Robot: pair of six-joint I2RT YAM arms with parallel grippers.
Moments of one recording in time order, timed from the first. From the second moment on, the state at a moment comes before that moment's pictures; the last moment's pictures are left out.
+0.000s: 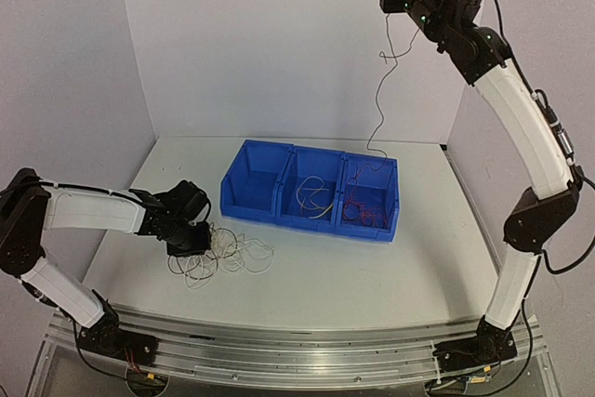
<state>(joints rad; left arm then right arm) -0.67 1.47 0.75 -0.41 -0.15 -0.78 0.70 1.88 2.49 -0.31 0.54 -0.31</state>
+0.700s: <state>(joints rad) -0.67 1.50 0.75 -0.39 -0.13 -0.78 0.69 1.67 1.76 -0.32 0.55 -0.09</state>
